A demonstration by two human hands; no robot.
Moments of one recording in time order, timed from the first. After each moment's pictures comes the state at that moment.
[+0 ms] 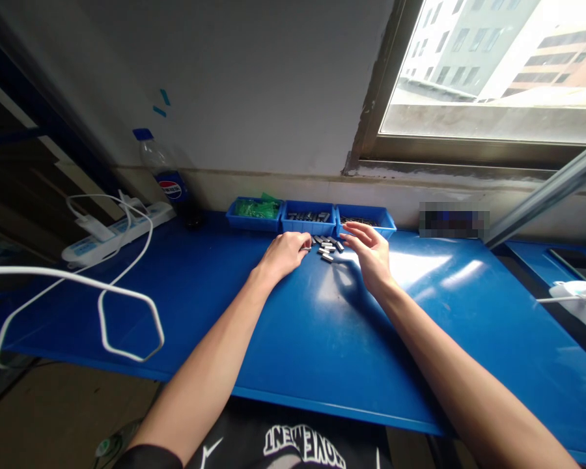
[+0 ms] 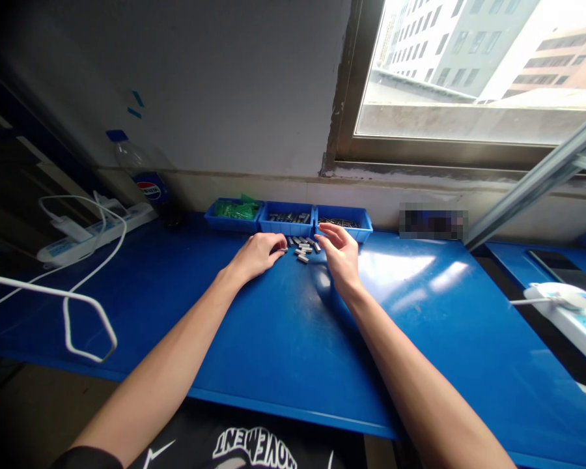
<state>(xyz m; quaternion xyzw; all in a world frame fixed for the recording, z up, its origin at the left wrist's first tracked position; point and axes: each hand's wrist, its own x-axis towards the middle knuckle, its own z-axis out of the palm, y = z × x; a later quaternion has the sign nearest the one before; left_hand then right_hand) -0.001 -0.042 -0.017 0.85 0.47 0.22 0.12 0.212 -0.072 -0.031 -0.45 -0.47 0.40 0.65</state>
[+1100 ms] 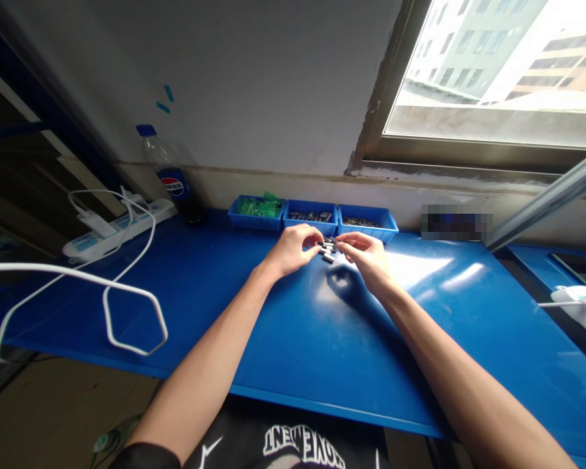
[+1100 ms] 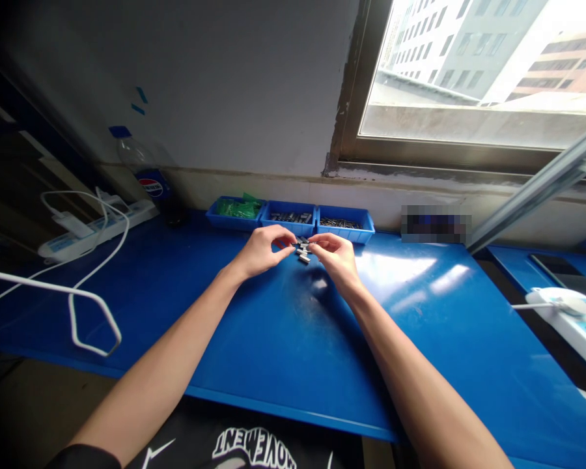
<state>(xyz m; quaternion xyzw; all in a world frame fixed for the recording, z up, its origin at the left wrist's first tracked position) 0.007 -0.043 -0.012 0.83 0.35 0.38 0.23 0.210 -0.078 -0.025 -0.48 -0.53 0.43 0.55</state>
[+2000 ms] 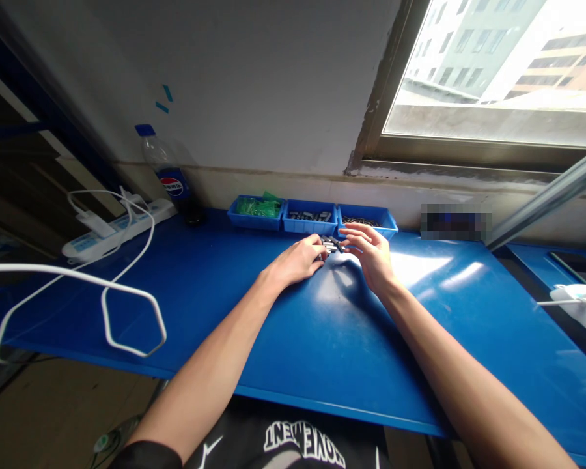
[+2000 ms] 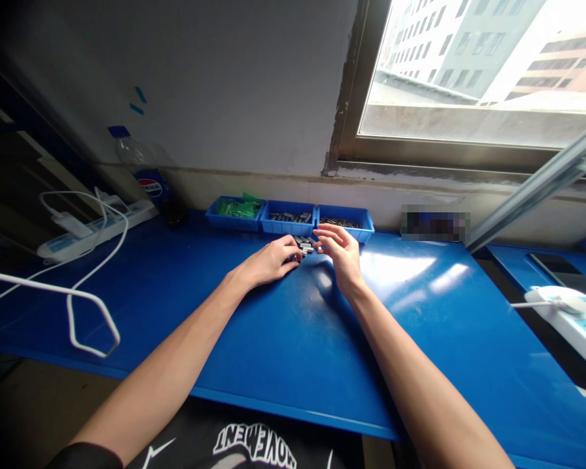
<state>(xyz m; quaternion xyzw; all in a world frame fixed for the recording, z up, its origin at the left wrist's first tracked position) 0.014 -0.053 -0.020 0.90 0.35 0.21 0.15 0.217 -0.072 -0.028 -0.44 -0.47 0.46 0.61</state>
